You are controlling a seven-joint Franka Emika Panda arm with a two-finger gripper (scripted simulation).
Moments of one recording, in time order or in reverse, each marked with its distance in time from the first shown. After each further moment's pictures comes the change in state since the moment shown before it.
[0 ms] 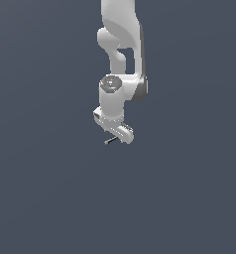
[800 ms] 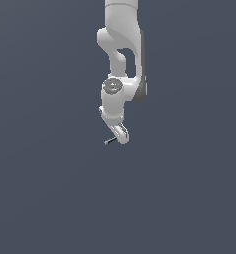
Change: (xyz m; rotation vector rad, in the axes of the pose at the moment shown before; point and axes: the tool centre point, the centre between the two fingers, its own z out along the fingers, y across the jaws) arm -0.028 0.020 0.032 0.003 0.007 0.341
